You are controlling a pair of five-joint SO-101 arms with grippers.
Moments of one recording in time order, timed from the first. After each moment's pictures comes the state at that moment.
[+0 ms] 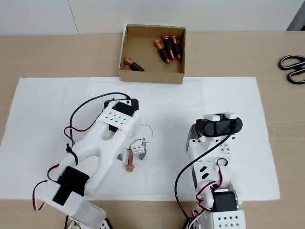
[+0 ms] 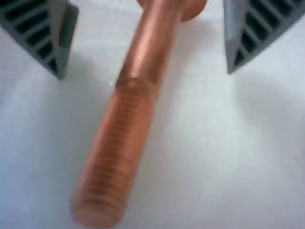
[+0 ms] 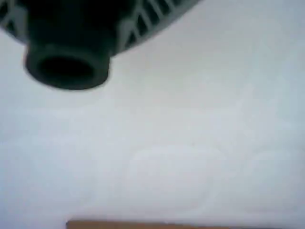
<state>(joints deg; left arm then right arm) 20.3 6.4 25.2 83.8 36.7 -7.6 -100.1 96.4 37.8 -7.3</state>
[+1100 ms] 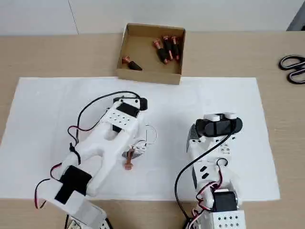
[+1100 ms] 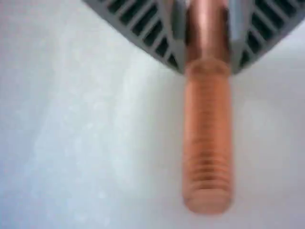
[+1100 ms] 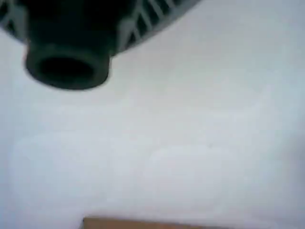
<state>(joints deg) 21.9 6.5 22.5 82.9 29.1 -7.6 -100.1 96.4 37.8 -7.3</state>
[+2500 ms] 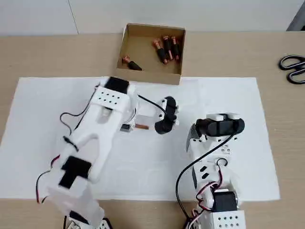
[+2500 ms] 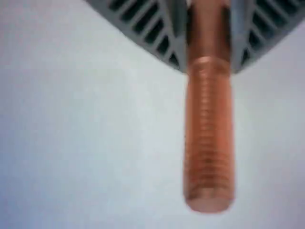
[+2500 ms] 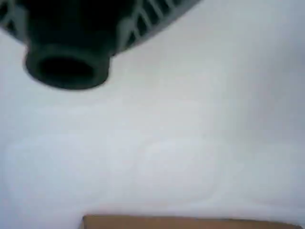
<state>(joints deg) 15.3 15.1 0.5 87.1 -77.1 -7.6 -100.1 96.4 37.9 -10.4</state>
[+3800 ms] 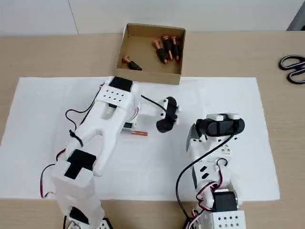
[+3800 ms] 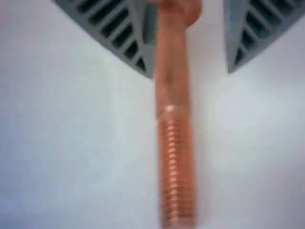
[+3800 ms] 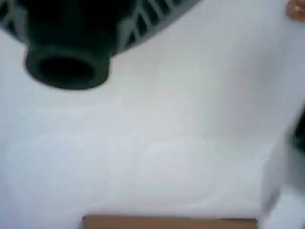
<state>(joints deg) 15.3 19.4 -4.0 86.3 -77.1 -7.6 -100.1 96.4 37.9 -10.4</state>
